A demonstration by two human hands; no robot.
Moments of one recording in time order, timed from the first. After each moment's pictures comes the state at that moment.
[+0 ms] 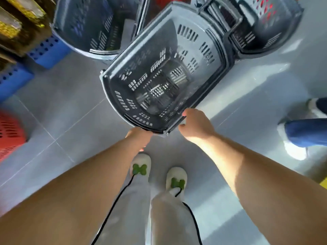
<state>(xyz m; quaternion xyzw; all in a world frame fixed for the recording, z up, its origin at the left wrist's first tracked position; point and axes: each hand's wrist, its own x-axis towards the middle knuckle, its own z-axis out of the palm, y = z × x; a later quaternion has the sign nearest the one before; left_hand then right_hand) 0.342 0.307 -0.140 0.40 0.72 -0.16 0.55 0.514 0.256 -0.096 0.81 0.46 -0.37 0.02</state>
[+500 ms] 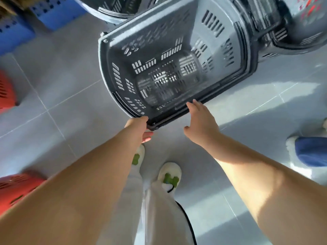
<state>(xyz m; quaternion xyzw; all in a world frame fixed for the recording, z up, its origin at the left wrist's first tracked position) 0.335 0.276 -0.198 0.12 0.78 0.02 0.62 0.513 0.226 -0.159 0.75 0.56 -0.35 0.06</state>
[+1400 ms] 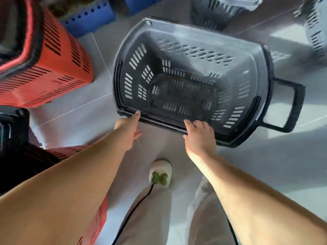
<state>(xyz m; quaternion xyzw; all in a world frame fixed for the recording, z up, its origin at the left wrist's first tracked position) 0.001 0.260 -0.185 0.08 0.84 0.14 0.52 0.196 0.186 -0.195 0.71 0.65 -0.25 0.08</state>
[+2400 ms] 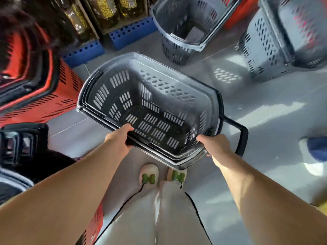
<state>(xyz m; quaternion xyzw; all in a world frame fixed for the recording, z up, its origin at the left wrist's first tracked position) 0.018 0.232 -0.050 -0.02 0.75 0.23 0.61 0.279 0.150 -0.038 0.87 0.11 -0.46 -0.17</state>
